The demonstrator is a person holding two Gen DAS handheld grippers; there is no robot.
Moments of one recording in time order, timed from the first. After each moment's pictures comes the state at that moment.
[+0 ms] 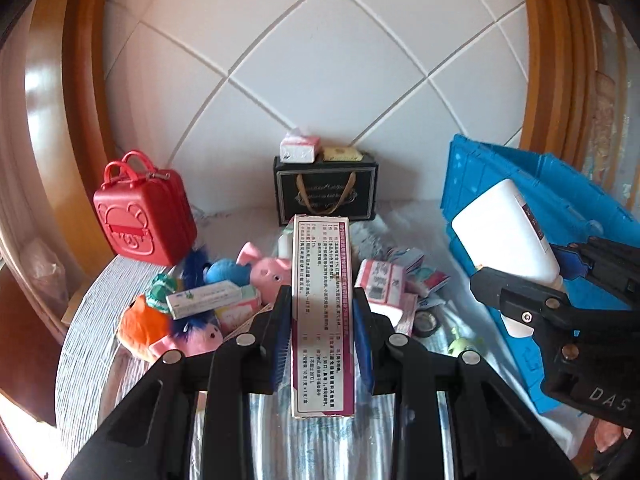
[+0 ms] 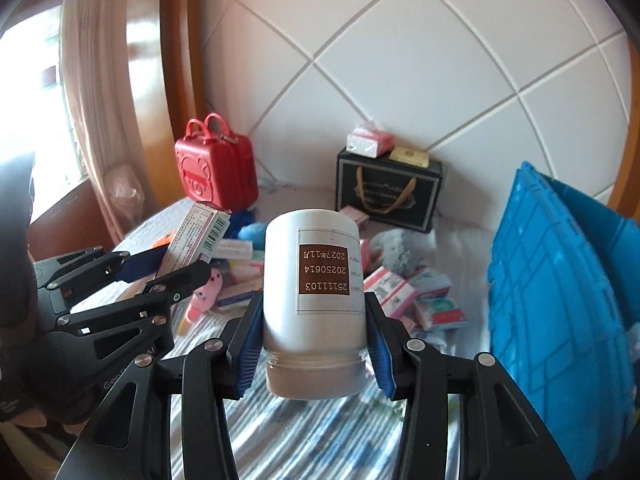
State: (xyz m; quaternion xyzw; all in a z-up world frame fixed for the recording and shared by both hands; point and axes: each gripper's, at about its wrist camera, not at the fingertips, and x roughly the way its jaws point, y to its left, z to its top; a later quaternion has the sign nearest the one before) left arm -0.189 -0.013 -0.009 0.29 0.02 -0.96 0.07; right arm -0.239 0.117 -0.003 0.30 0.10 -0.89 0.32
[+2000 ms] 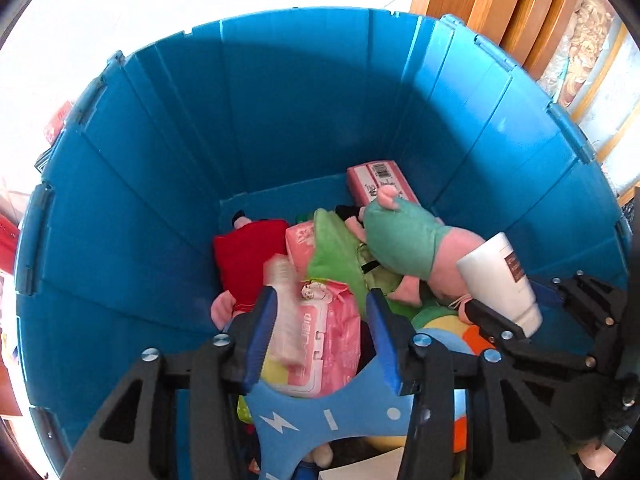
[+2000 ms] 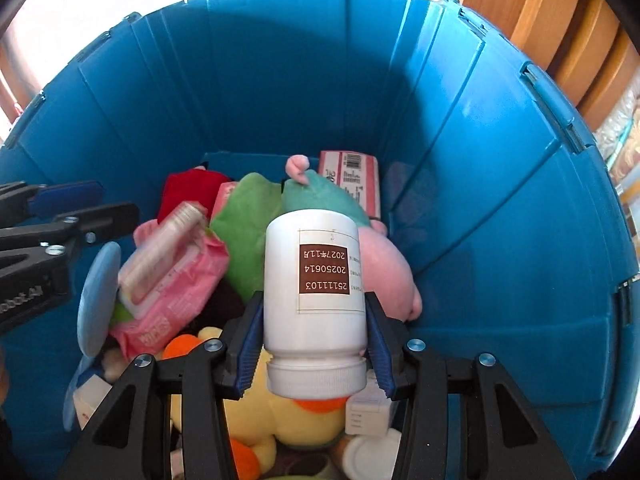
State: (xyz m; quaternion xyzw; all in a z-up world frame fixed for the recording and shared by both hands) left arm -0.503 0.400 -0.061 0.54 0.02 -0.84 -0.02; right arm -0.519 0.549 -0.078 0.54 0.12 -0.82 0.15
